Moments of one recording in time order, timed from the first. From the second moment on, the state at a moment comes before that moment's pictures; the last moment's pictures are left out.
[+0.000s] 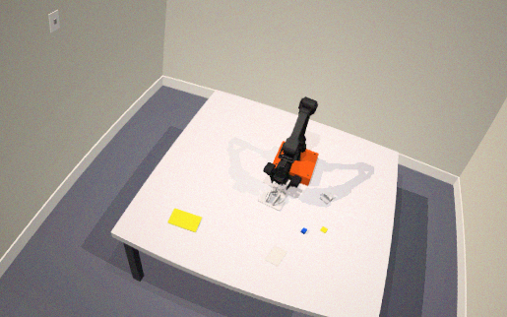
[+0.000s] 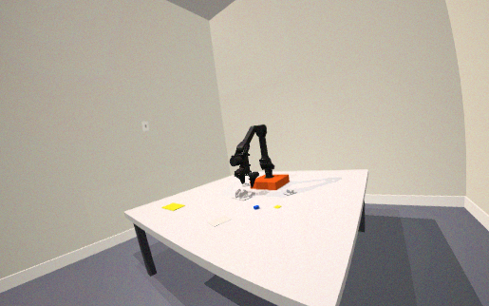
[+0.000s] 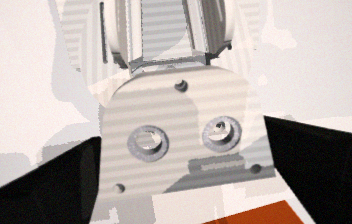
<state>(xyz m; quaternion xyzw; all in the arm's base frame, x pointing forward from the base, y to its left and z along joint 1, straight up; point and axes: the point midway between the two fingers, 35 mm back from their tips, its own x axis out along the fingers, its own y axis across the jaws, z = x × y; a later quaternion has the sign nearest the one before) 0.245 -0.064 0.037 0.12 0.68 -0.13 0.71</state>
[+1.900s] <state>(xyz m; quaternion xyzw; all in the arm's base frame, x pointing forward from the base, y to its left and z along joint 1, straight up) 0.242 -0.064 0.001 0.12 0.69 -0.12 0.71</state>
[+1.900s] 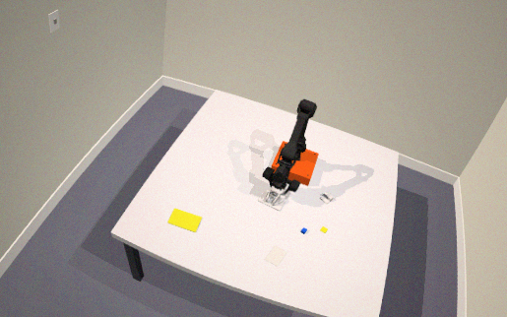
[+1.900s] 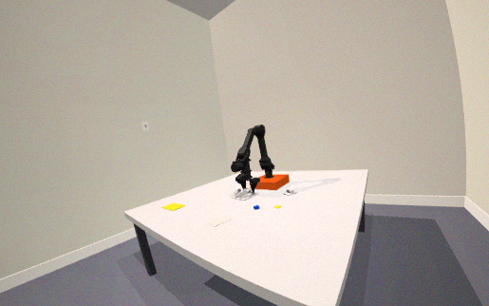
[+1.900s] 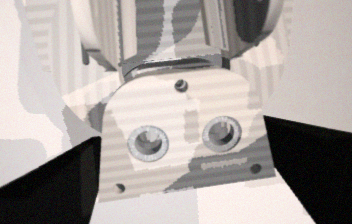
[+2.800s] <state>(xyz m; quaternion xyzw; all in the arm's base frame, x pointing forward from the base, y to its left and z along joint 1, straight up) 0.242 -0.064 -0.005 0.12 0.69 -0.12 0.71</state>
